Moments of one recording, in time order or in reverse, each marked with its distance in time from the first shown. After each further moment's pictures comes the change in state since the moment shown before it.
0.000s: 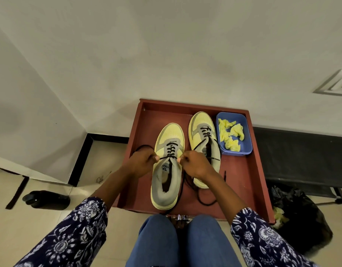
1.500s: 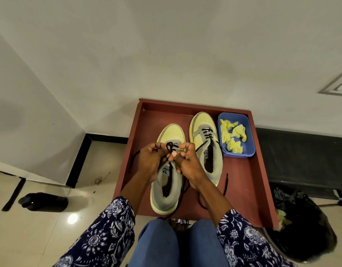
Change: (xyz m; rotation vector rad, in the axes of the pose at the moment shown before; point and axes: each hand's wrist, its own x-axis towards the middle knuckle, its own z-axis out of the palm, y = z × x) left_hand 0.024 0.030 0.033 -1.179 0.325 -0.210; right_hand 0.013 -0.011 0.027 0.953 0.118 0.009
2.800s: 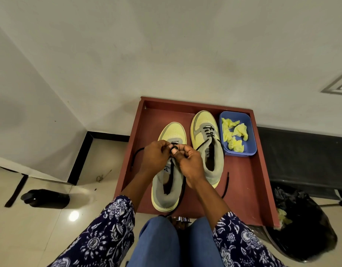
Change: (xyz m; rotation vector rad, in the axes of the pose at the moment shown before) left_hand -0.001 0.007 0.002 0.883 0.025 0.352; right_hand 0.001 0.012 0.008 0.056 0.132 -0.096
